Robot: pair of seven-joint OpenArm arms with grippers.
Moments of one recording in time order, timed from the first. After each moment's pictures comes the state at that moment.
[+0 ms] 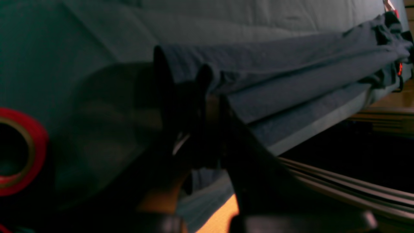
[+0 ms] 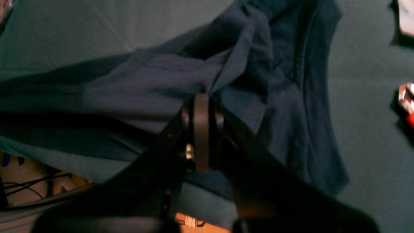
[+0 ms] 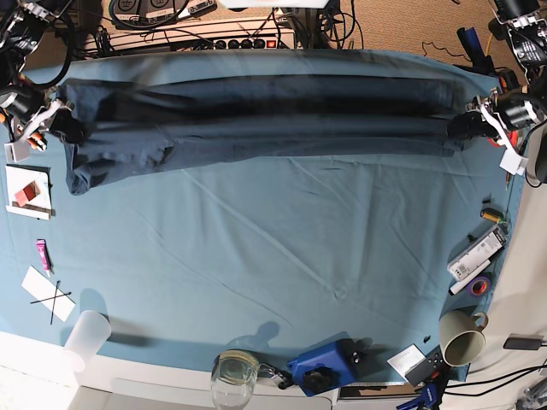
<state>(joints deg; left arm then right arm) 14.0 -21.5 -34.8 90.9 -68.6 -34.6 82.3 -16.1 26.9 50.2 92.4 67.6 40.0 -80.4</state>
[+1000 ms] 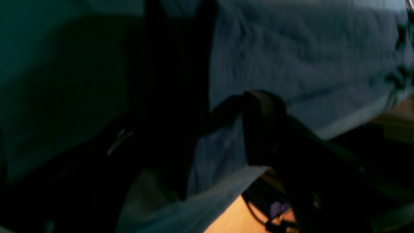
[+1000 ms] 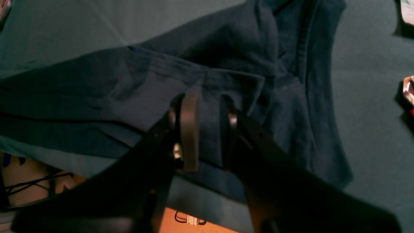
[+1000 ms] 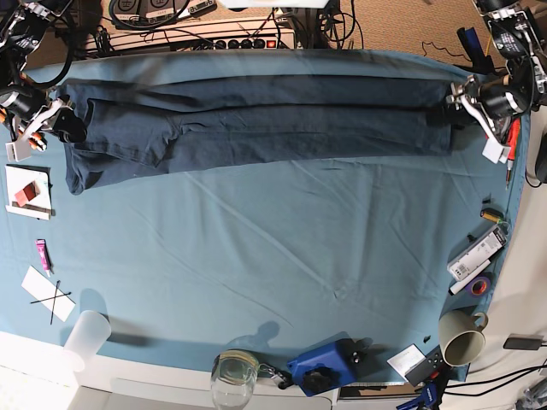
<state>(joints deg) 14.8 -14.7 -34.9 91.7 -57.1 -31.7 79.2 -15.9 26.6 50.2 92.4 67.3 40.0 -80.2</state>
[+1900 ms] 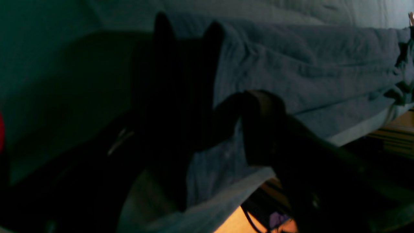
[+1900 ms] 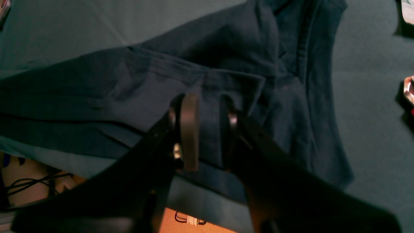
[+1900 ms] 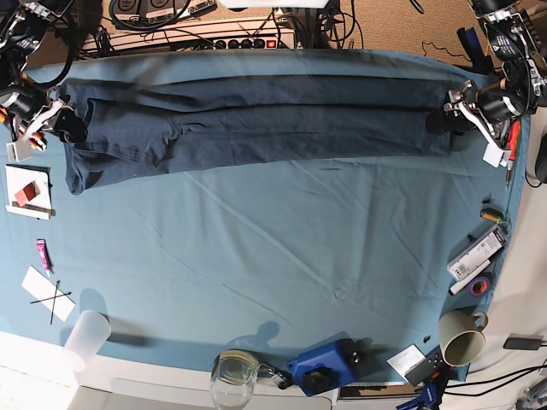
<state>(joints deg) 14.0 -14.0 -34.9 91.8 -54.8 -30.7 76.2 -15.9 26.5 50.2 92.3 67.1 40.0 -80.2</state>
